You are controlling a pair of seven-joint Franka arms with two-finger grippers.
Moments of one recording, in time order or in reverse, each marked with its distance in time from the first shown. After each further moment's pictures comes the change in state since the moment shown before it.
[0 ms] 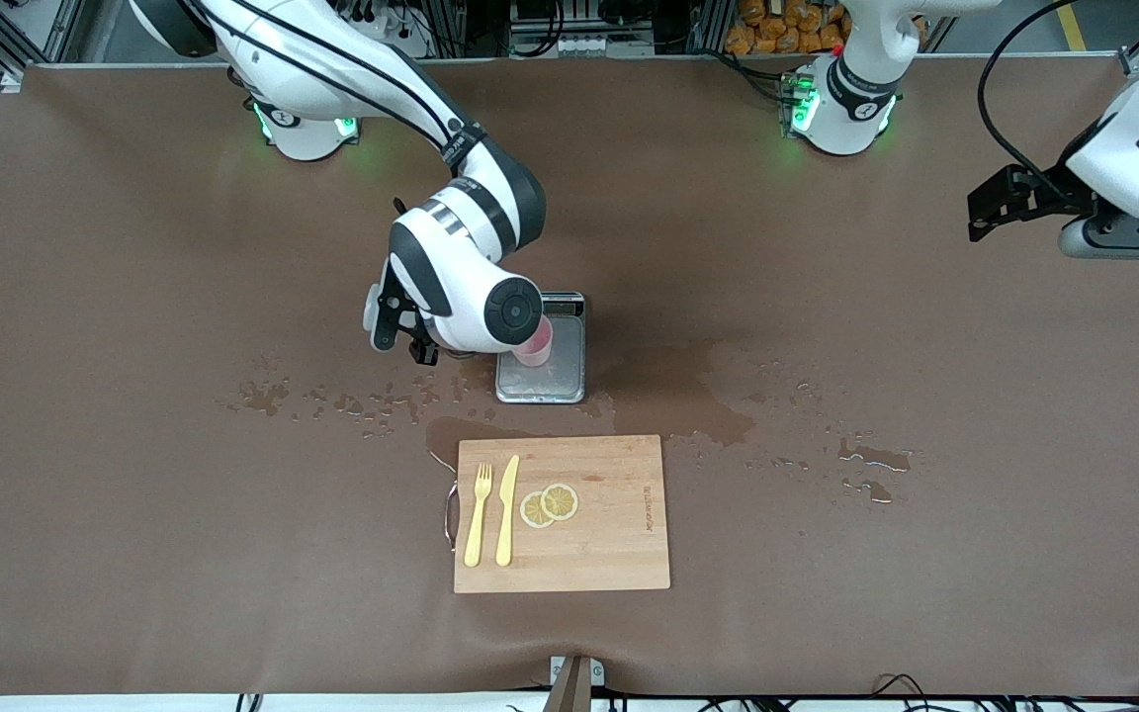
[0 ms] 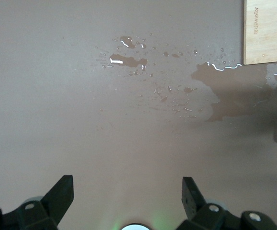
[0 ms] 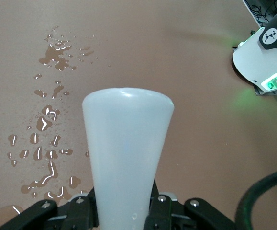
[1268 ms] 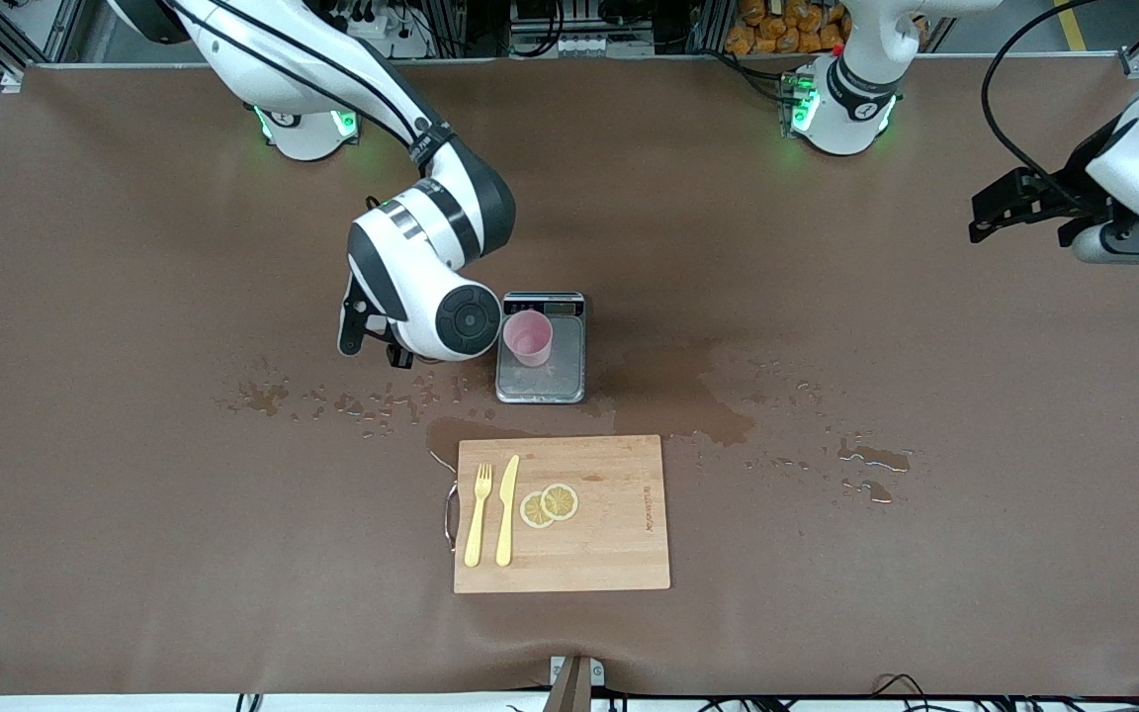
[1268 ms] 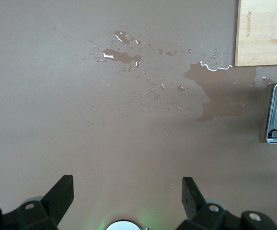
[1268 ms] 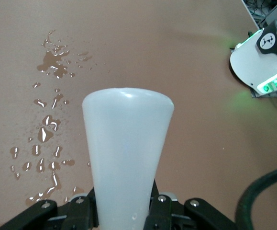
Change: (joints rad) left arm -0.013 0.002 0.066 0.000 -0.067 -0.017 -0.005; right arm -0.052 -0.055 0.005 -0.037 0.028 0.017 -0.026
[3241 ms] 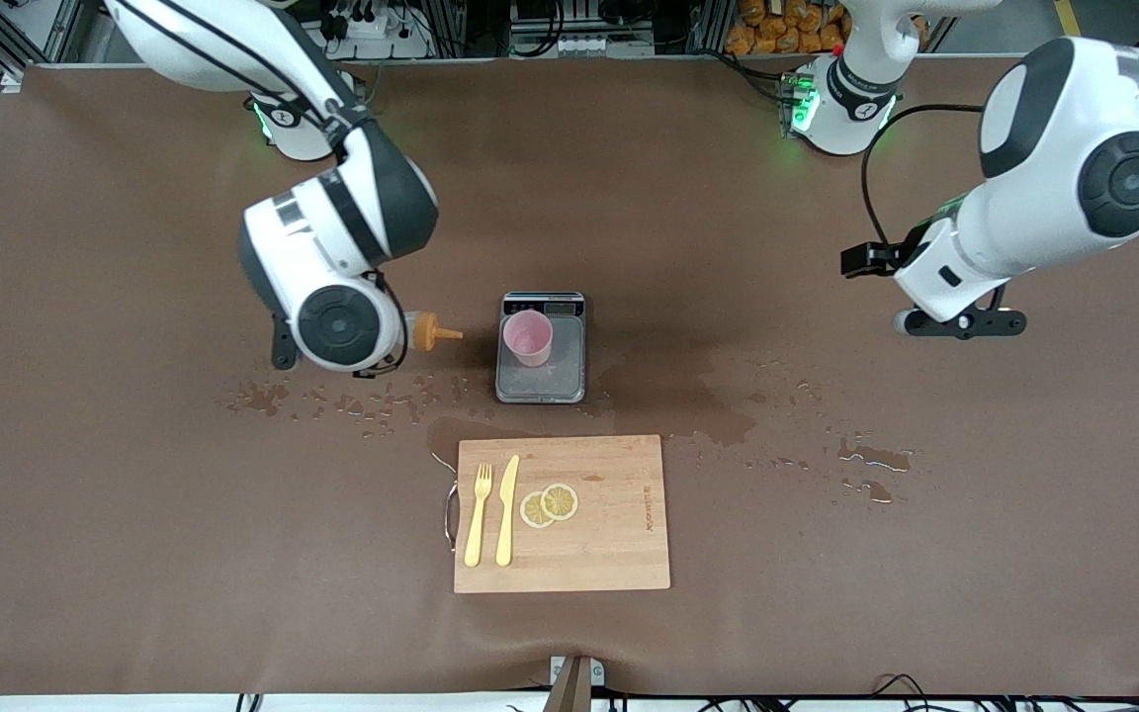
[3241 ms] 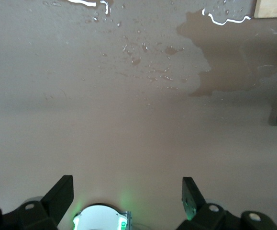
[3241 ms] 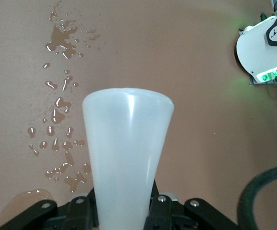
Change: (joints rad) left arm 0.029 0.094 -0.150 -0.206 -0.034 0.101 -0.120; right arm -0.115 -0.105 0.006 -0.041 0.137 0.059 -0.168
